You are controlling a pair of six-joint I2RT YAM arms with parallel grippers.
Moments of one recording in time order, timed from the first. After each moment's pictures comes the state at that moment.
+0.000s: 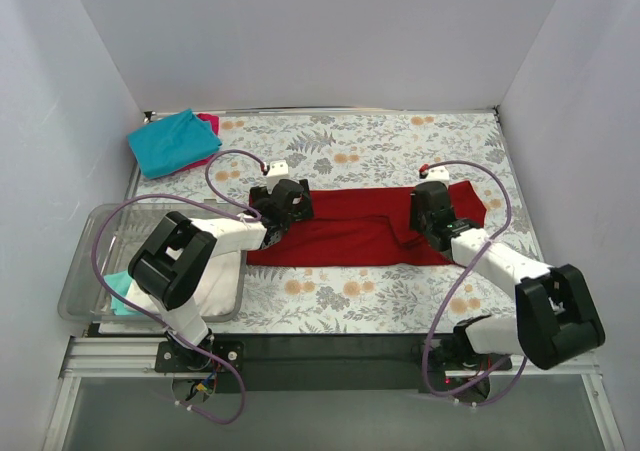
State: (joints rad) left arm -0.63 1.72 0.86 0.20 -0.50 -0.53; right arm 0.42 1.27 0.64 -0.10 0.36 0.26
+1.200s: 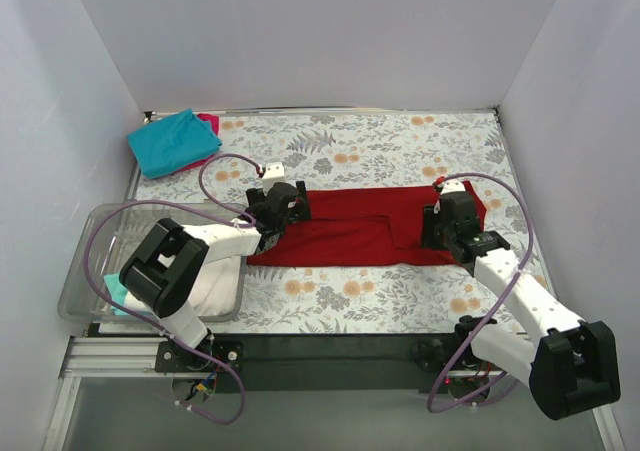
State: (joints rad) left arm -0.63 1.66 0.80 0.24 -0.50 -0.52; right arm 0.30 1.04 0.61 -0.38 0.10 0.22
